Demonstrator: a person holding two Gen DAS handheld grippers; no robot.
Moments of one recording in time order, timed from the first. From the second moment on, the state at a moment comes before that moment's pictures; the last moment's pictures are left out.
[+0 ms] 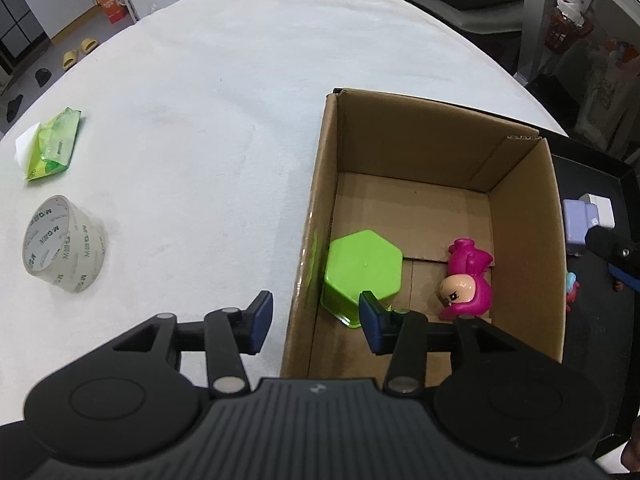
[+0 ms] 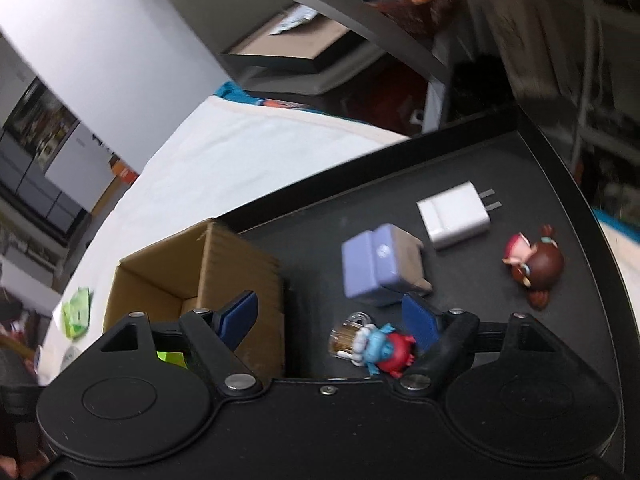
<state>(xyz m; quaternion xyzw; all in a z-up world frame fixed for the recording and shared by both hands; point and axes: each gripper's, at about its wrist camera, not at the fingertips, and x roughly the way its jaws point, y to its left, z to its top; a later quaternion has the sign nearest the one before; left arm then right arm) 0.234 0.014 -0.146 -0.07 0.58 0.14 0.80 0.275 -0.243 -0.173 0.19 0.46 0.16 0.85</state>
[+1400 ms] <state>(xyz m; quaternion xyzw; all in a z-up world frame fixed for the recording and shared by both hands) 0.231 0.014 -0.141 -0.08 0.56 0.15 0.81 0.271 -0.212 -0.169 0.08 0.43 0.15 0.89</state>
